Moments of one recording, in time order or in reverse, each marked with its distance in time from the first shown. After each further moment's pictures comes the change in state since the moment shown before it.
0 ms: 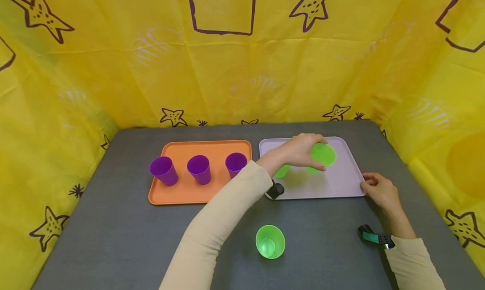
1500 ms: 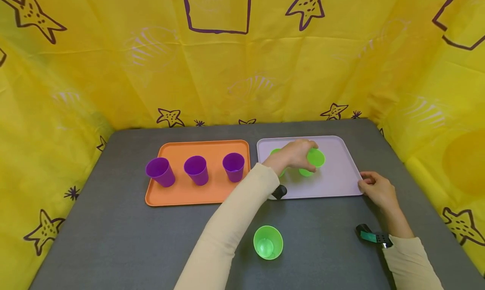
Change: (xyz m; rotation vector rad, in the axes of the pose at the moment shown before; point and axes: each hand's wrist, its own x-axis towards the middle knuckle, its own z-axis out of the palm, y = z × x) left_hand 0.022 -0.018 0.034 0.085 -0.069 -0.130; right_hand 0.001 -0.001 0.001 -0.014 0.009 0.004
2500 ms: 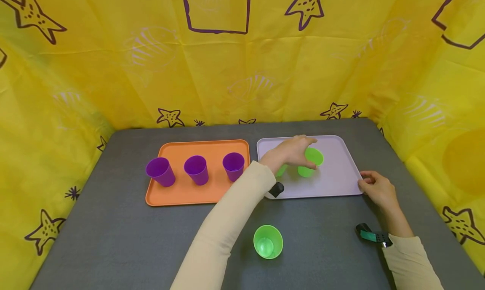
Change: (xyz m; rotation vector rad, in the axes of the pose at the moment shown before) left_hand -0.005 -0.003 -0.011 0.007 0.006 0.001; right_hand 0.000 0.001 0.001 0.008 0.046 -0.019
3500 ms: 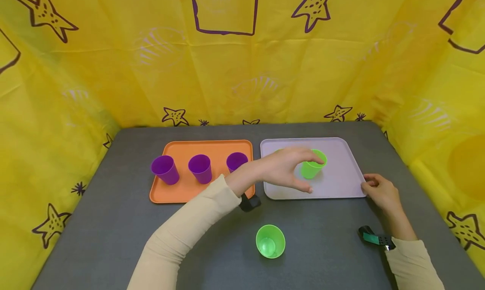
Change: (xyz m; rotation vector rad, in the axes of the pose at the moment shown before) left_hand -0.092 0.013 -0.031 -0.131 0.074 0.391; right_hand -0.001 -0.003 -0.002 -0.003 -0.040 0.010
